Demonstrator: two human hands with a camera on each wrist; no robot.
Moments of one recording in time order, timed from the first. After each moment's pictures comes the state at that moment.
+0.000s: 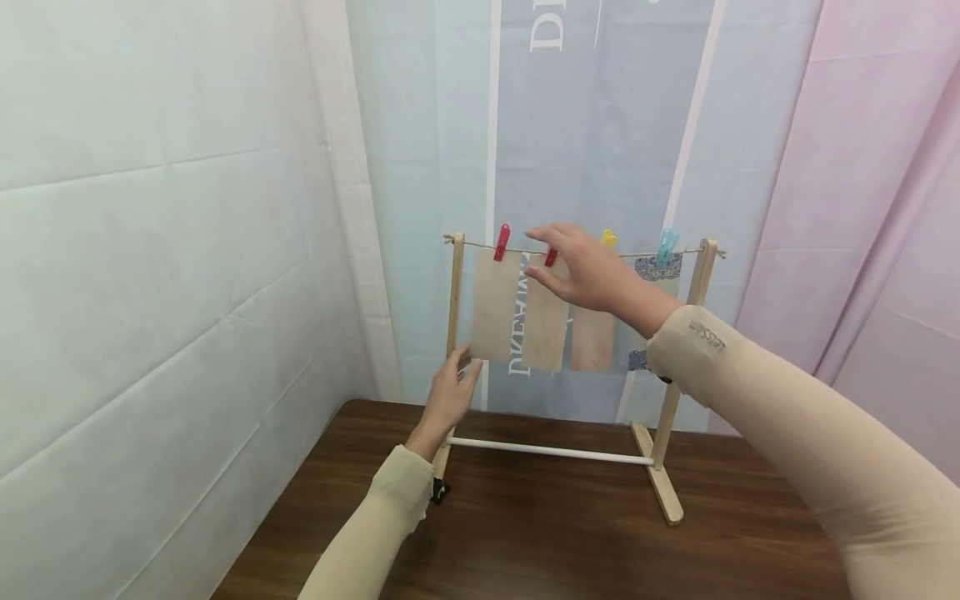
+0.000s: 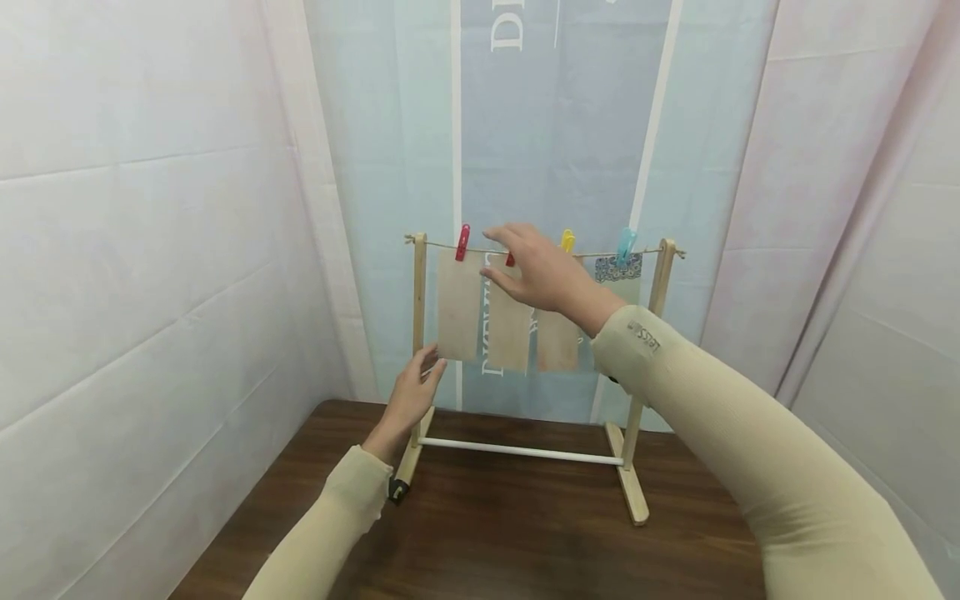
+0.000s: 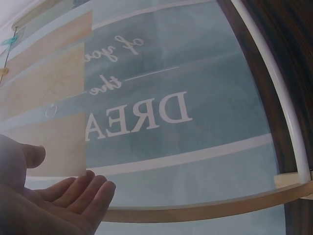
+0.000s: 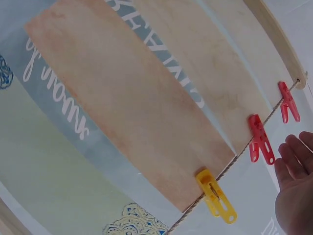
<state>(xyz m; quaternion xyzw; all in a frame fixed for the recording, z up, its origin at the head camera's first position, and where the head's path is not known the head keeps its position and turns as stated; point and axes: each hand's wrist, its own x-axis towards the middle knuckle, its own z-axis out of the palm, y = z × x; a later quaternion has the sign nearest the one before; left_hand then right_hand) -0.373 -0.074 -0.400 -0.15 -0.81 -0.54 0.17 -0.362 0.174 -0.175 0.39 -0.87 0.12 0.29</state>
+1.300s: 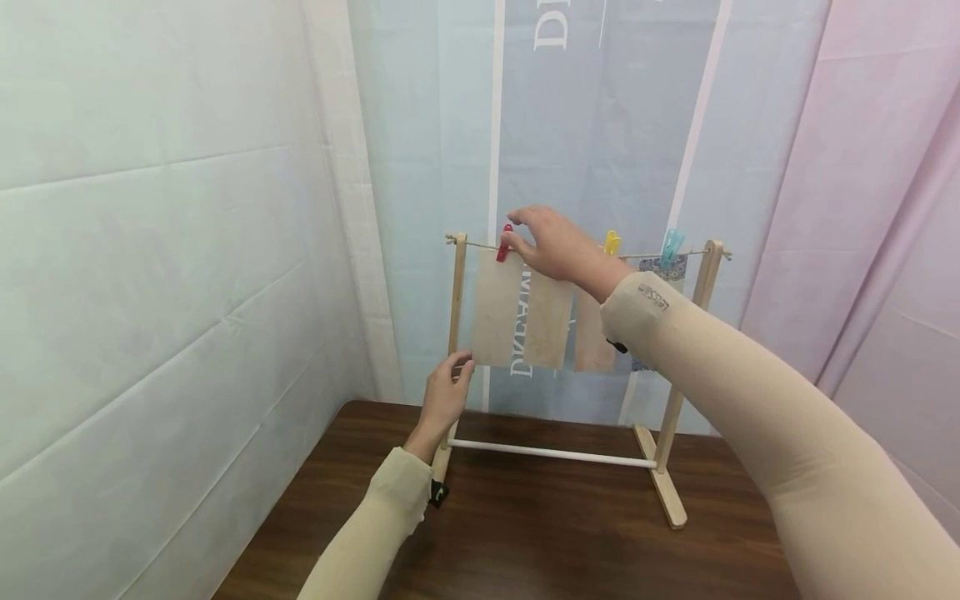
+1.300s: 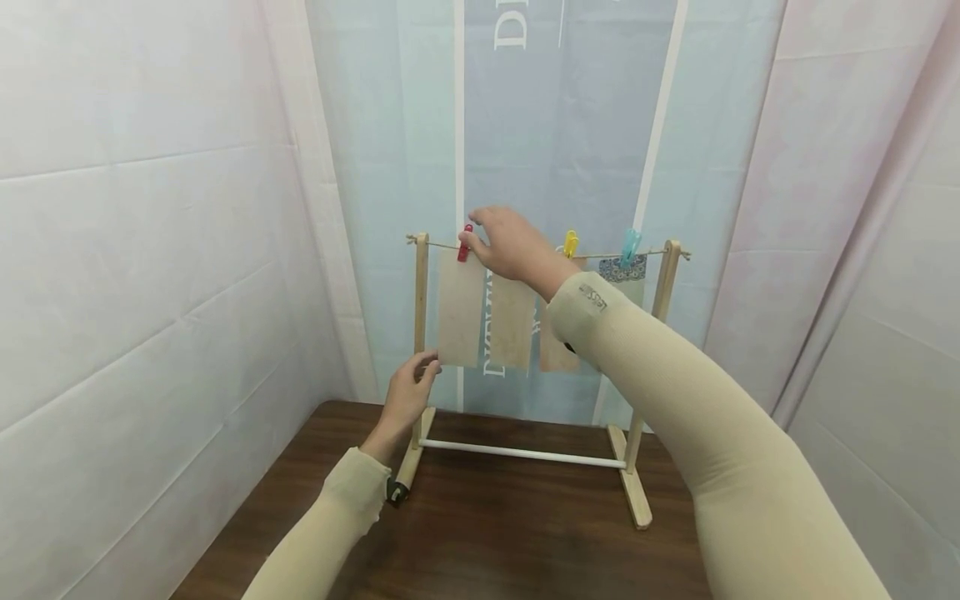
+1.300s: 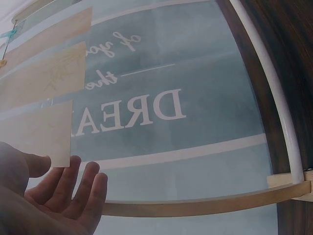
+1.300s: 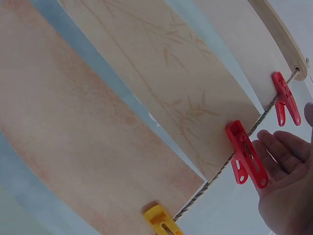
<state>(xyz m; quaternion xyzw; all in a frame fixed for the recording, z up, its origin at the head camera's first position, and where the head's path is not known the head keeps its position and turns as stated) -0.369 -0.077 -0.406 -0.14 -0.80 -0.55 0.22 -0.395 0.132 -0.148 0.31 -0.92 0.12 0.20</state>
